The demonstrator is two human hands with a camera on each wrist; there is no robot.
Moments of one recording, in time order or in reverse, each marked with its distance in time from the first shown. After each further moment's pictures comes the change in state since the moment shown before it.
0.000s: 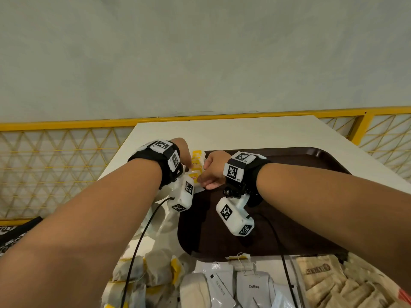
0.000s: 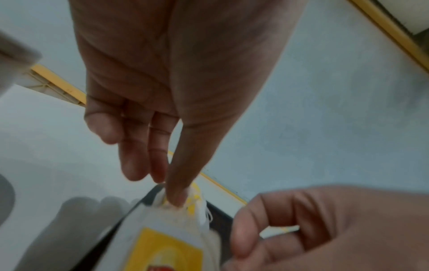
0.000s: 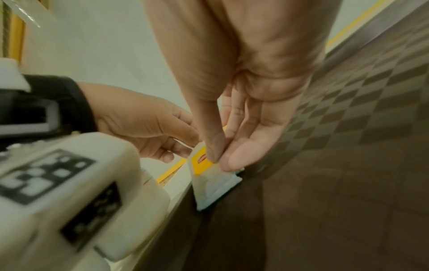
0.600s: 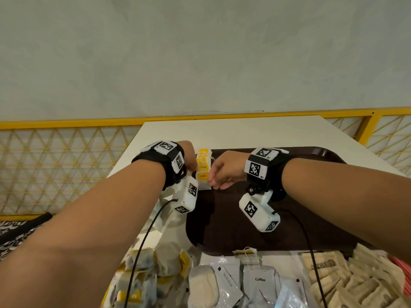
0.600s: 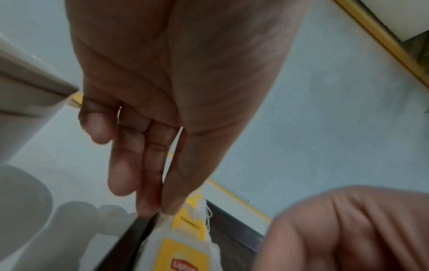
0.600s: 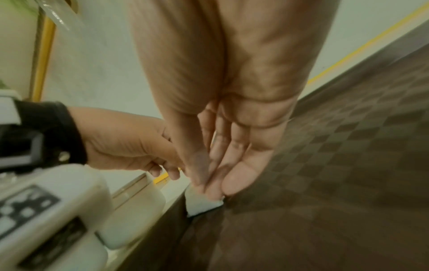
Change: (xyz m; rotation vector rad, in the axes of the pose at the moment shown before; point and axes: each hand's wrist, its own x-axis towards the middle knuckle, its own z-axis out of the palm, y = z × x) left_hand -0.004 -0.015 0.007 -0.064 -0.046 0.074; right_hand -0.011 0.008 -0.012 -0.222 -0.182 -0.114
